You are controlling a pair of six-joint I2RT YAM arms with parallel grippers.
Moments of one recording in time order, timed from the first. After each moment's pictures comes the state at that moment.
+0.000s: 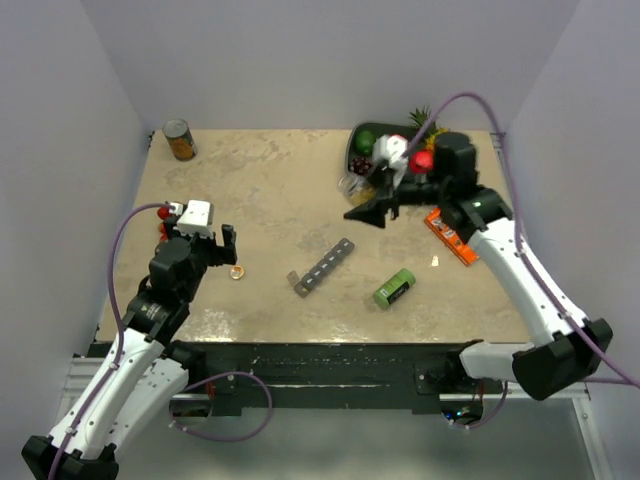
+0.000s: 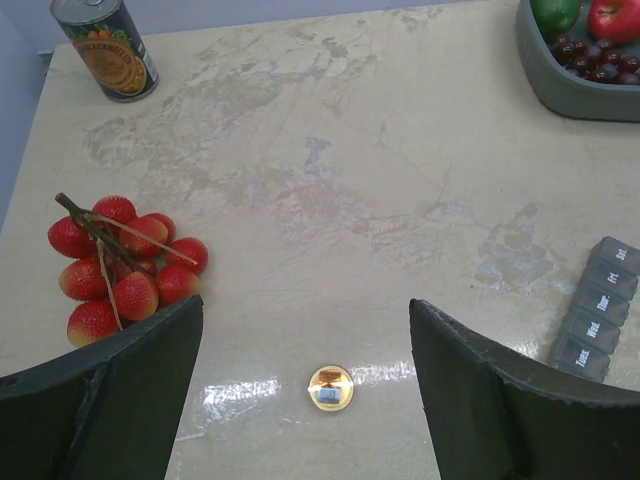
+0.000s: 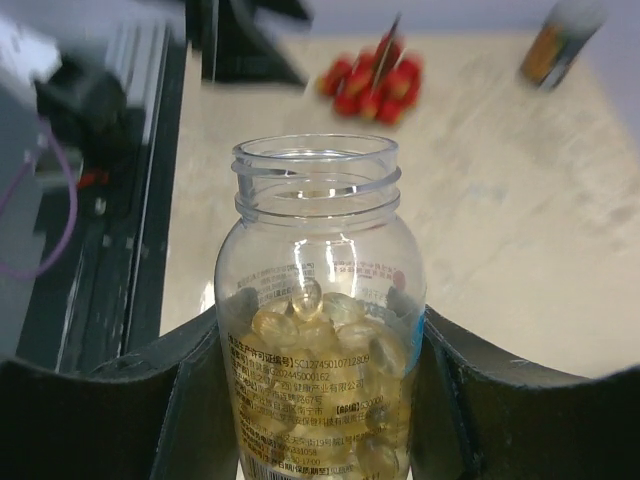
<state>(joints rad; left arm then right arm) -0.38 0.59 0.60 -0.25 -0.27 -0.04 0.37 1.26 1.37 -0.36 -1.03 -0.31</state>
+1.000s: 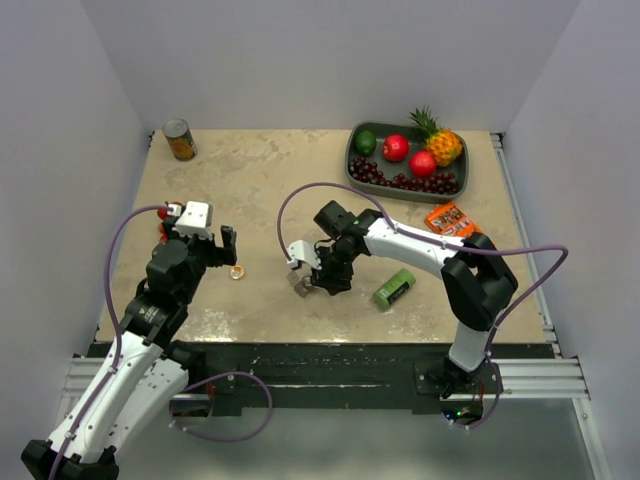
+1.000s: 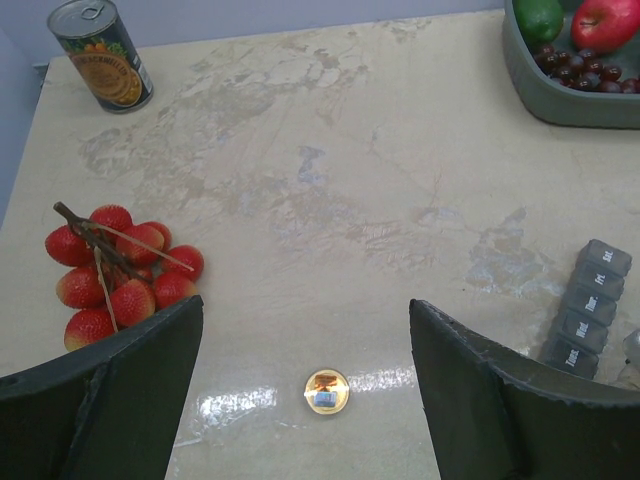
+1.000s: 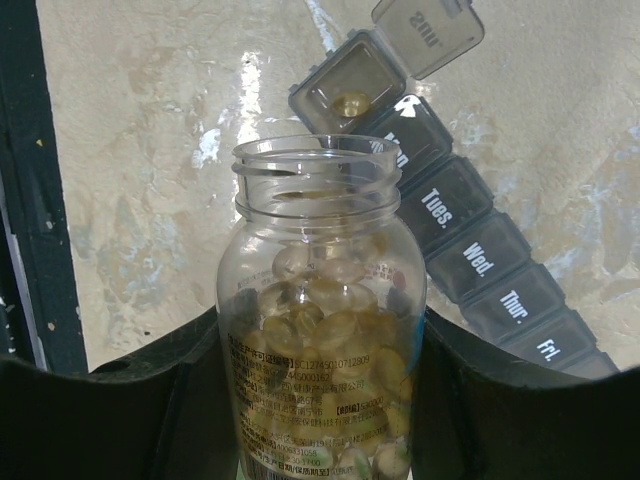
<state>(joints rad) -0.38 0.56 0.60 -0.25 -0.25 -0.04 0.80 1.79 1.29 -0.76 -0.40 -0.81</state>
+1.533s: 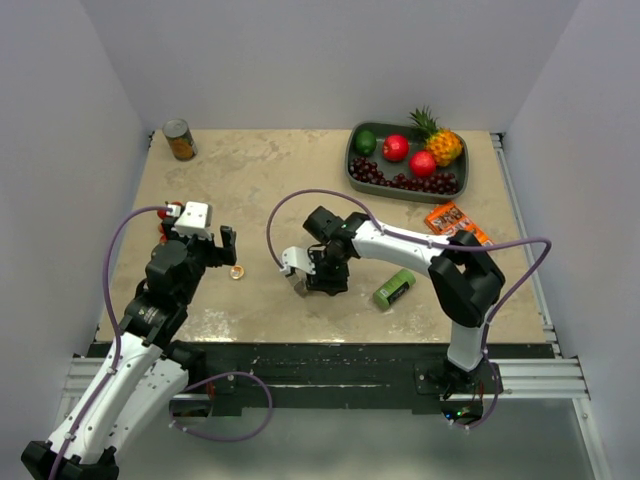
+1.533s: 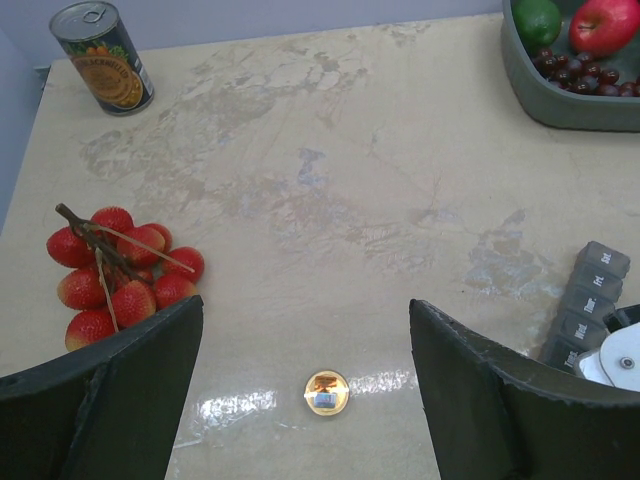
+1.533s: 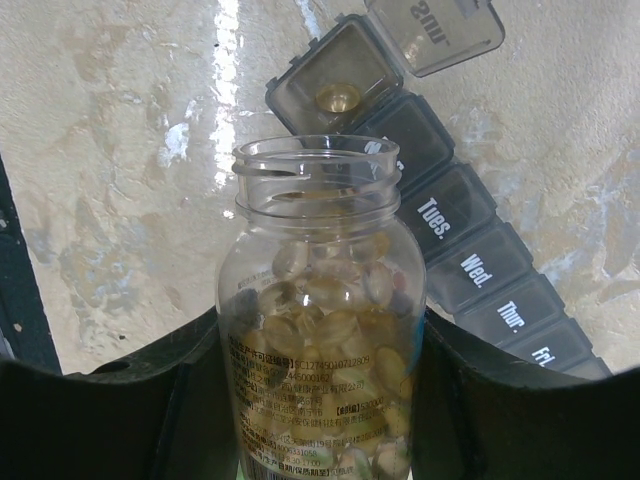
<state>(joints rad) -0.38 0.56 0.60 -0.25 -0.25 -0.04 0.85 1.86 1.33 -0.79 -0.27 -0.80</state>
